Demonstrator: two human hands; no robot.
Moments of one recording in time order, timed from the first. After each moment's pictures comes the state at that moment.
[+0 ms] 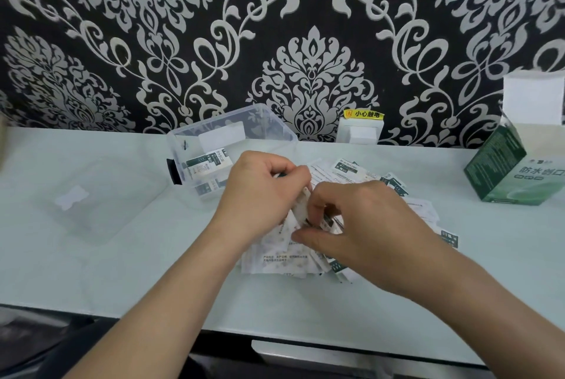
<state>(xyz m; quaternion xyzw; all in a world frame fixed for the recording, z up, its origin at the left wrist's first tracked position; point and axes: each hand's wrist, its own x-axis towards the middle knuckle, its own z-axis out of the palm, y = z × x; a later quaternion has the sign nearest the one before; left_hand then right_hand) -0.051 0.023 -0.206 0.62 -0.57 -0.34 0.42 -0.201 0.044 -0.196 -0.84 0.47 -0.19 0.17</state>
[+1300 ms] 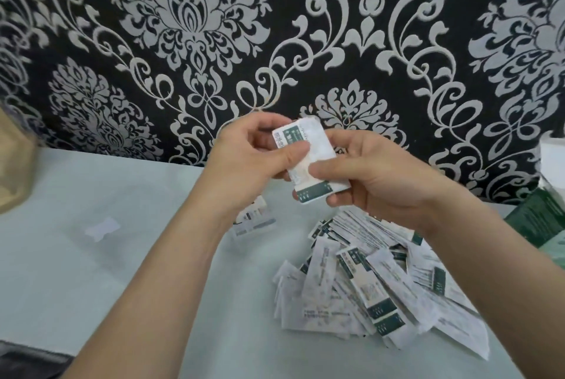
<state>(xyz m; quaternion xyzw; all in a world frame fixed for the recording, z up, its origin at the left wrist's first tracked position) 0.024 -0.014 -0.149 0.51 -0.54 -0.39 0.55 -0.147 -0.042 -0.141 -0.59 0.33 -0.29 0.67</state>
